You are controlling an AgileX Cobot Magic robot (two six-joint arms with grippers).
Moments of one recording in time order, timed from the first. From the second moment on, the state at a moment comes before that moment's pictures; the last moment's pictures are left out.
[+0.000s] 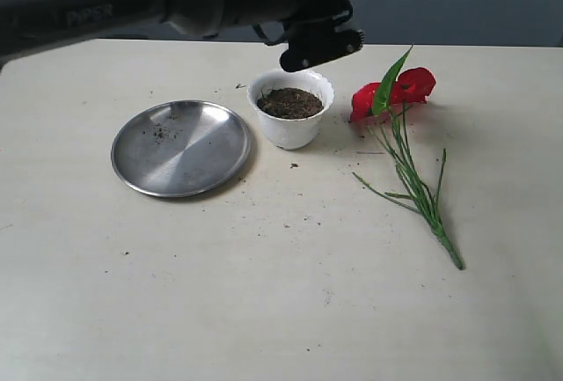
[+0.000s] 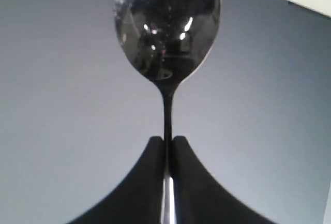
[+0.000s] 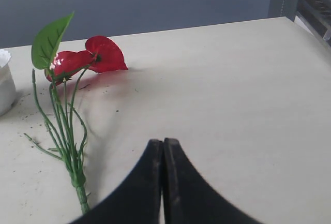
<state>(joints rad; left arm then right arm) -0.71 2.07 -1.81 1.16 0.88 1.36 0.06 0.00 0.00 0.04 0.38 0.05</state>
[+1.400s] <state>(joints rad) -0.68 2.27 -1.64 1.73 0.87 0.93 0.06 0.00 0.00 0.04 0.38 0.05</state>
